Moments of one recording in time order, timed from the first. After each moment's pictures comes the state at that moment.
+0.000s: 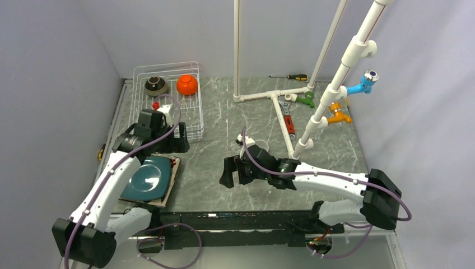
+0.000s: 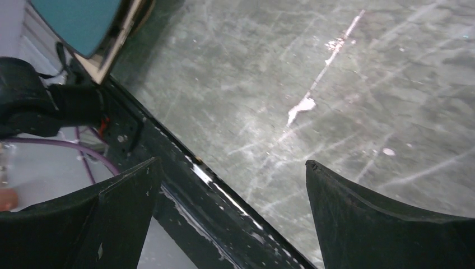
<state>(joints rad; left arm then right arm) -0.27 1.05 0.99 -0.78 0.10 -0.27 1.07 1.23 0.76 -0.21 0.02 0.69</state>
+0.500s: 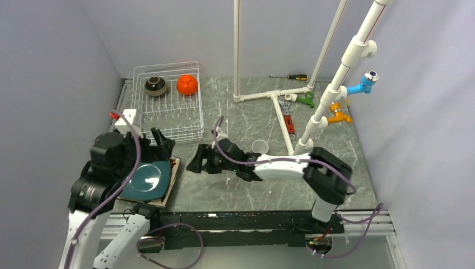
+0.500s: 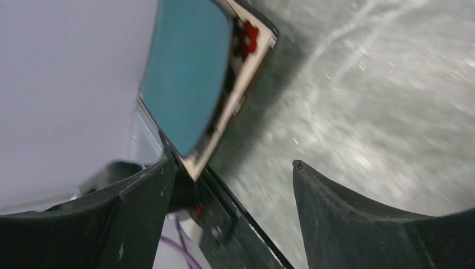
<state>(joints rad) -0.27 0.63 1.08 -0.86 0.04 -0.31 1.10 1.66 0.93 0.25 -0.05 0.98</state>
